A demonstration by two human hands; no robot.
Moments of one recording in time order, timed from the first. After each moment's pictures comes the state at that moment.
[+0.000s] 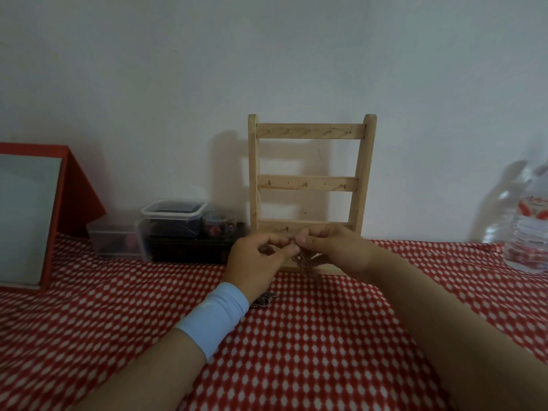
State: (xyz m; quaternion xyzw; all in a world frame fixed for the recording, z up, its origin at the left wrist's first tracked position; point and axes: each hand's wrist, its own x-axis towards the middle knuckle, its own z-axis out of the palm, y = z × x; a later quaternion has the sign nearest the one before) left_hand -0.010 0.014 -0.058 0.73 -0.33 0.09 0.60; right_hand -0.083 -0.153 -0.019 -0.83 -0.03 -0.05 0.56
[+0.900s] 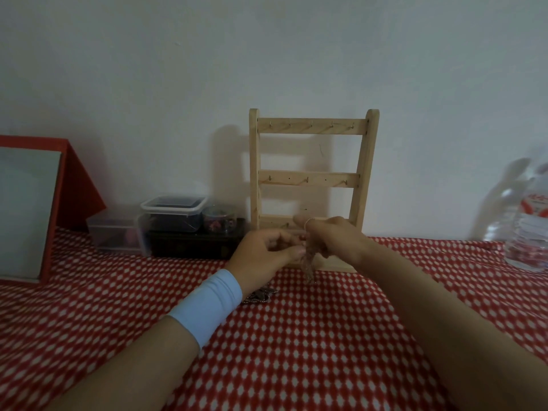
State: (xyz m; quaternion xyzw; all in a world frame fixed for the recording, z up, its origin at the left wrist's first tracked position) left_hand -0.012 0.015 -0.048 0.70 -0.39 -0.07 0.59; right_hand -0.082 -0.145 -0.011 -0.88 0.09 -0.11 0.45
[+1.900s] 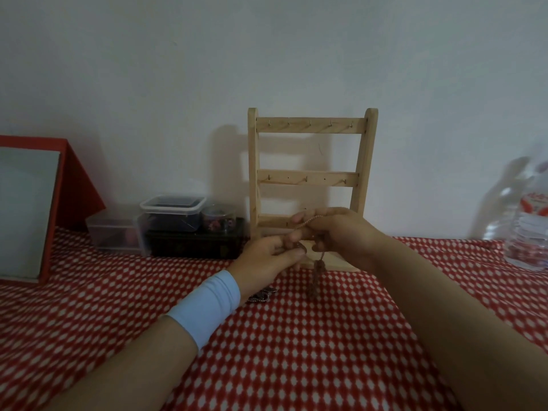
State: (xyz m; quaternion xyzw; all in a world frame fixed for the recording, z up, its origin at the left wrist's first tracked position) left_hand -0.017 0.014 -0.050 0.71 -0.37 -0.16 0.58; right_hand -0.085 -0.148 -0.003 -0.77 0.04 -0.08 0.64
